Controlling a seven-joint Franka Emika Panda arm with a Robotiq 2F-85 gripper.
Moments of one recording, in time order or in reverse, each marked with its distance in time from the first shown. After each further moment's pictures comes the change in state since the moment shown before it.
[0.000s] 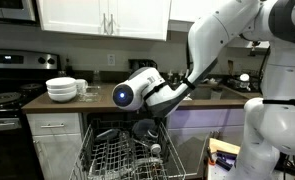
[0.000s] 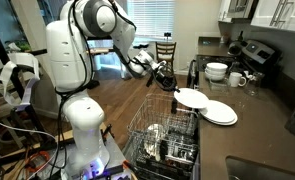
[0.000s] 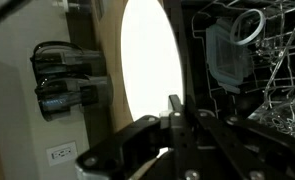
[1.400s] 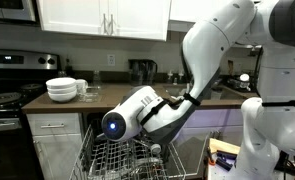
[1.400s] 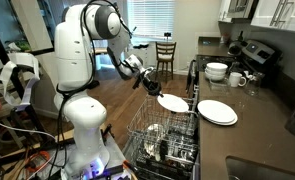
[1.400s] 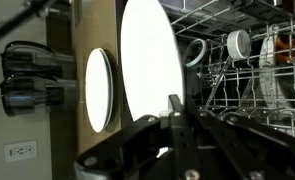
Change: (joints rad) arm 0.132 0.099 0.073 0.008 0.173 -0.119 0.000
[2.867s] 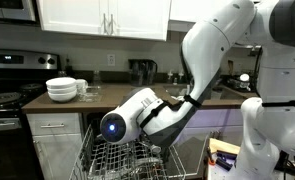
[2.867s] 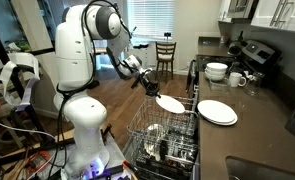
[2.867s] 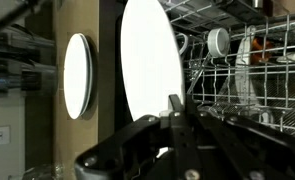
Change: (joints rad) arm 0.014 0.010 0.006 0.002 0.030 0.056 -0.076
